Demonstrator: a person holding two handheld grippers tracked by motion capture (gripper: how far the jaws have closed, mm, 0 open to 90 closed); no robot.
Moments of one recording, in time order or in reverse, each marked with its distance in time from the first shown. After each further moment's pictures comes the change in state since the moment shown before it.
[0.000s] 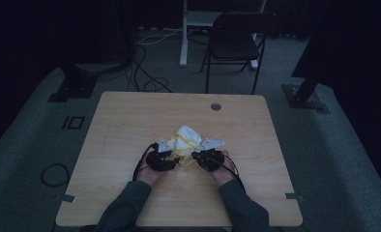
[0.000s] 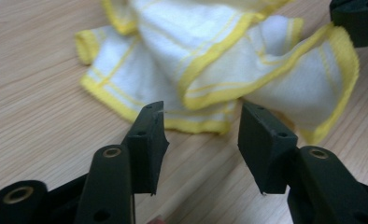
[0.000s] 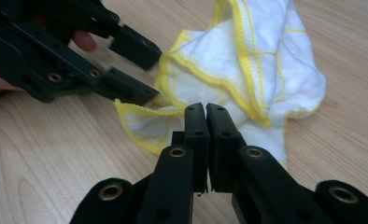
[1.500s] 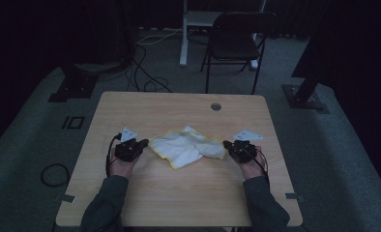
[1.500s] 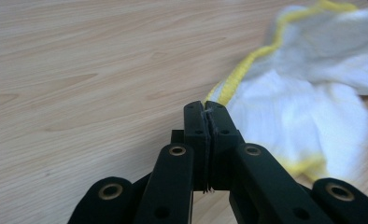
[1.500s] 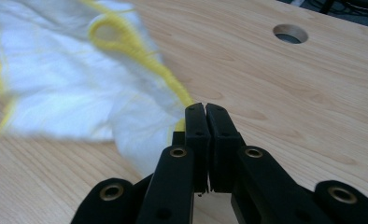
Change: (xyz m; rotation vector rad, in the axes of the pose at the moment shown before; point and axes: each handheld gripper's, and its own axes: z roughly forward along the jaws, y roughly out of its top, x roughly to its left) left arm 0.075 -0.013 -0.080 -0.150 0.135 -0.185; right arm -0.075 -0.025 -0.065 -0.071 -0.177 0.154
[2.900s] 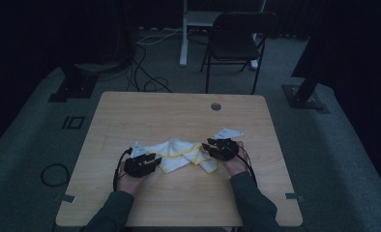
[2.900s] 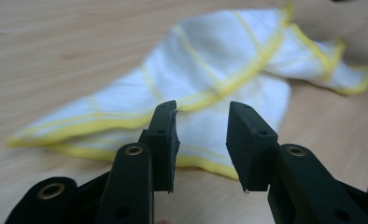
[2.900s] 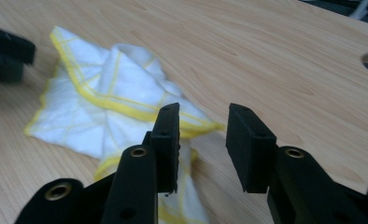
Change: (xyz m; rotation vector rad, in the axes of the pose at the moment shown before) left arm -0.055 -0.031 0.002 0.059 -0.130 0.051; right arm 0.034 0.019 0.040 -0.014 0.162 -0.083
